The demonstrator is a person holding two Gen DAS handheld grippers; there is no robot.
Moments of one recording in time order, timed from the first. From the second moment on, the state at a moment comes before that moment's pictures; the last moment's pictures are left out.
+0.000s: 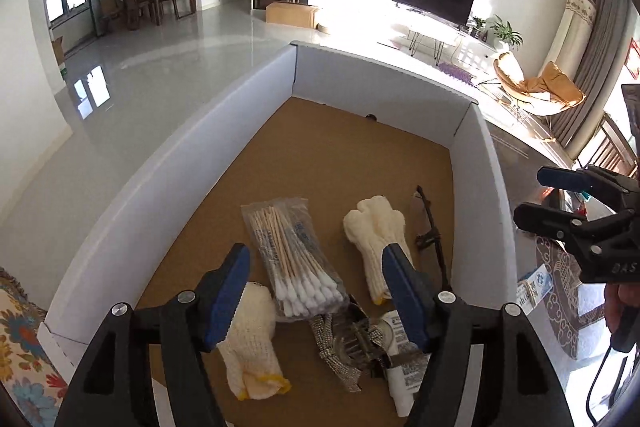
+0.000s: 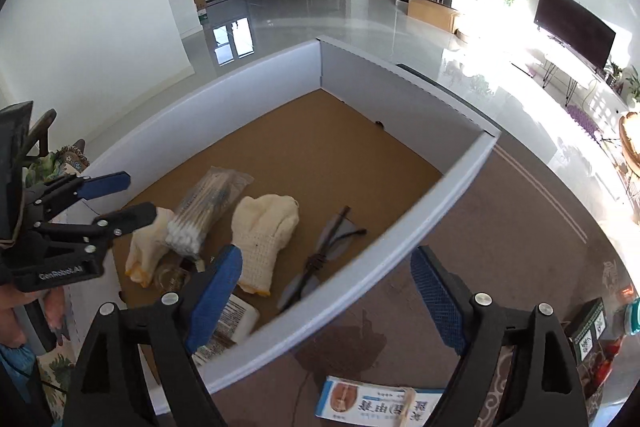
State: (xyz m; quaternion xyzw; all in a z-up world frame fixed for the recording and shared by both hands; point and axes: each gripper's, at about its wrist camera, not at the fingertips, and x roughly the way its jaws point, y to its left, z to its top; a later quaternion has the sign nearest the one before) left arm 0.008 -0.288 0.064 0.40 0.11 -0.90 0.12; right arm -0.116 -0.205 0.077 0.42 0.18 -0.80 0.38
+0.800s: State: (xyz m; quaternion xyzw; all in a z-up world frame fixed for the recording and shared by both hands) left arm 0.033 0.003 -0.042 0.46 -0.08 -0.88 -0.06; right arm -0.015 0.213 -0.047 0.44 0.06 -0.89 0.10
